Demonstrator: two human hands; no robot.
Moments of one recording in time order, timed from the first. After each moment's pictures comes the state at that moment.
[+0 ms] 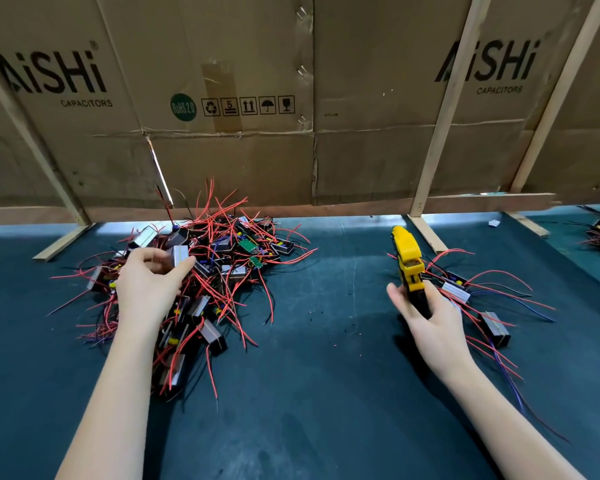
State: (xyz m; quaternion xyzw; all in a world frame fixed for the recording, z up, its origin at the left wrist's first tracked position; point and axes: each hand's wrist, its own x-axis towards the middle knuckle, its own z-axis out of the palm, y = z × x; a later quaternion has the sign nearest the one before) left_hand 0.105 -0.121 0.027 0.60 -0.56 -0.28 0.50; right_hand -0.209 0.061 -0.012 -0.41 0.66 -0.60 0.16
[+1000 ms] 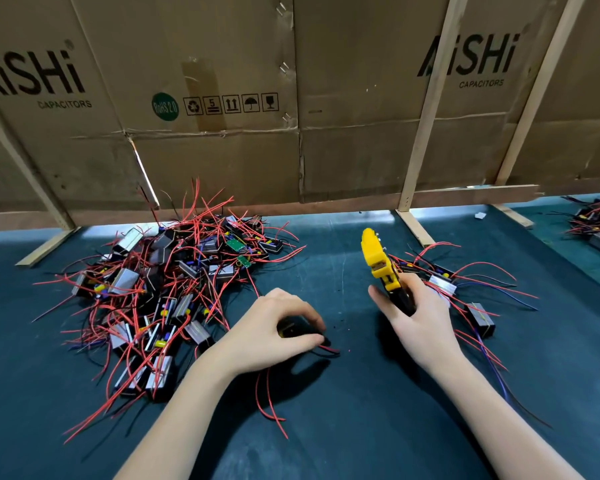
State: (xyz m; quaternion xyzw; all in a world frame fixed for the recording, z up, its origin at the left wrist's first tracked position) left_hand 0.009 -0.036 0.019 0.22 -0.91 -0.29 0.20; right_hand -0.213 0.064 -0.011 -0.47 0.69 -0.54 0.09
